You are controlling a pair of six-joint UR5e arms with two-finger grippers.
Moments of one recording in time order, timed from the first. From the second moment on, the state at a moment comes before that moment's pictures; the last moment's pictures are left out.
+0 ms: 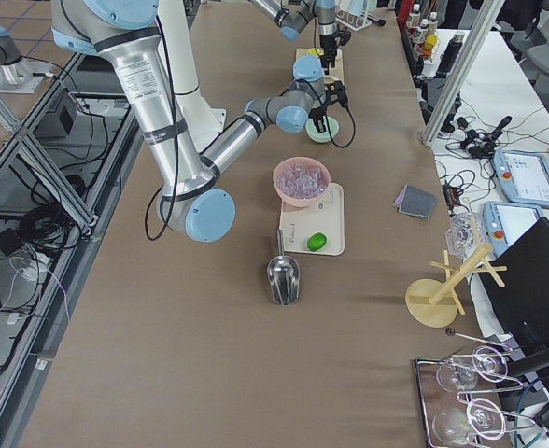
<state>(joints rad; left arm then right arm) -0.90 -1.91 -1.47 -2.17 -2.09 -0.56 0.79 -1.13 1.84 -1.21 2.07 0.91</state>
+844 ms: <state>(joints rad) -0.89 -1.92 -1.43 -2.17 -2.09 -0.56 0.75 -1.04 1.77 -1.21 2.02 0.94</state>
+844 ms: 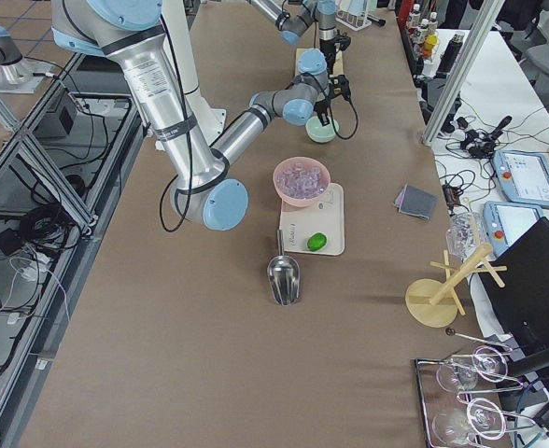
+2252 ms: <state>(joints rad) -1.01 -2.05 -1.46 -2.13 -2.17 -0.72 0.64 -0.92 1.67 -1.20 1.82 0.99</state>
